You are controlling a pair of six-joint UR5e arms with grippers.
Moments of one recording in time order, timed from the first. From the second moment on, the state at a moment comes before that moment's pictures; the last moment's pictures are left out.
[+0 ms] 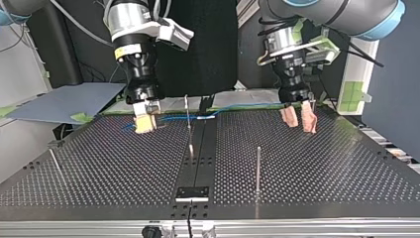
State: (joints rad) left arm -0.38 -1.40 -1.95 -2.68 -2.15 -1.83; right arm 2.36 -1.49 1.45 -0.31 1.74 1.64
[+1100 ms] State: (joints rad) left arm -0.23 -1.66 -1.69 -2.94 -2.03 -1.86; right arm 2.29 -1.27 1.19 -0.11 1.71 1.61
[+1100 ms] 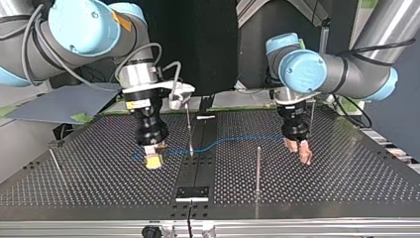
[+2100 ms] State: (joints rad) left arm -0.16 -1.75 -1.41 -3.13 -1.86 -1.97; right arm 2.25 -1.19 1.15 -0.13 1.70 1.61
